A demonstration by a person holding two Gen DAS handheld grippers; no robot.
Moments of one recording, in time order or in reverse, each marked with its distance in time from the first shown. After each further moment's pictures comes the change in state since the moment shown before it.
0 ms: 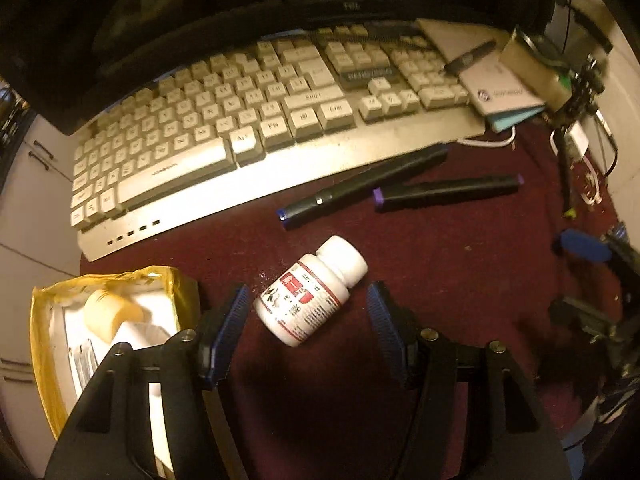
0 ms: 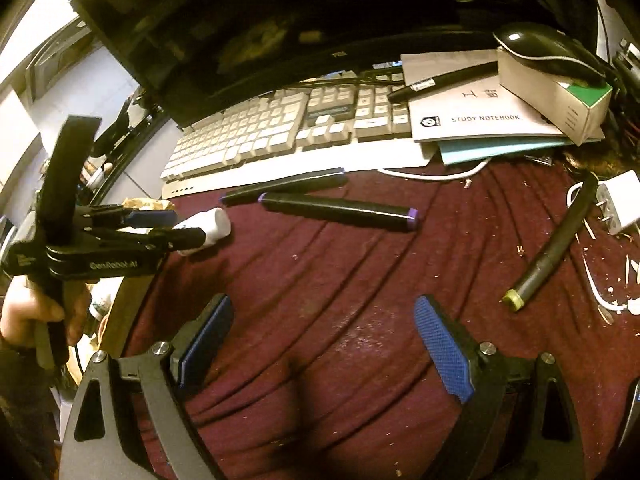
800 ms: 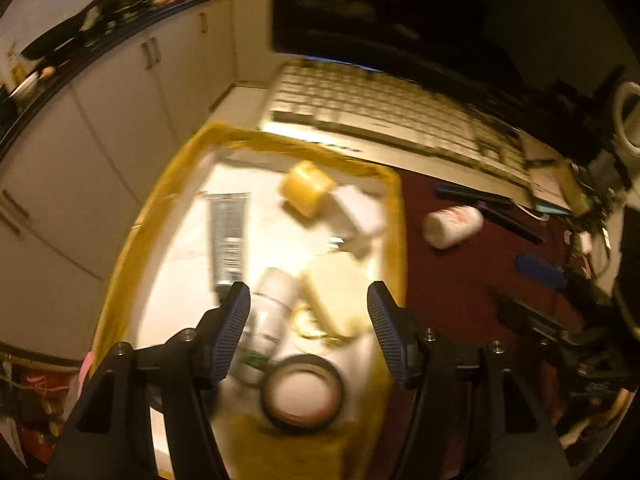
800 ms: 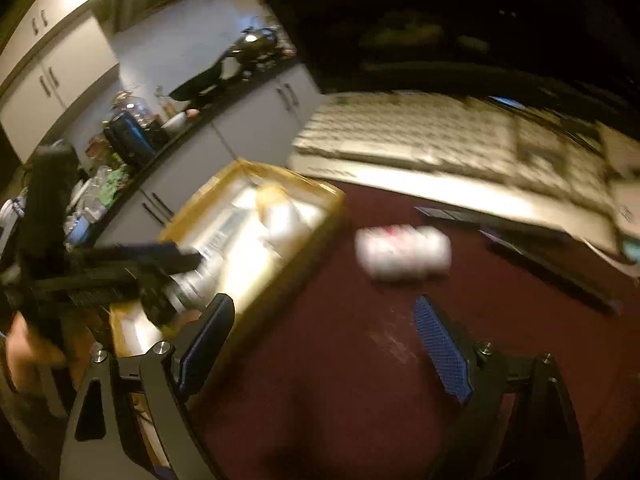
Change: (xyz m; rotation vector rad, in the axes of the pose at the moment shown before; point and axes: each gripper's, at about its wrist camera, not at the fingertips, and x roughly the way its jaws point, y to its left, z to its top) left arm -0.089 0.110 -0.127 -0.467 -0.142 0.011; right arm 0.036 0.145 0.002 -0.253 0.053 0.187
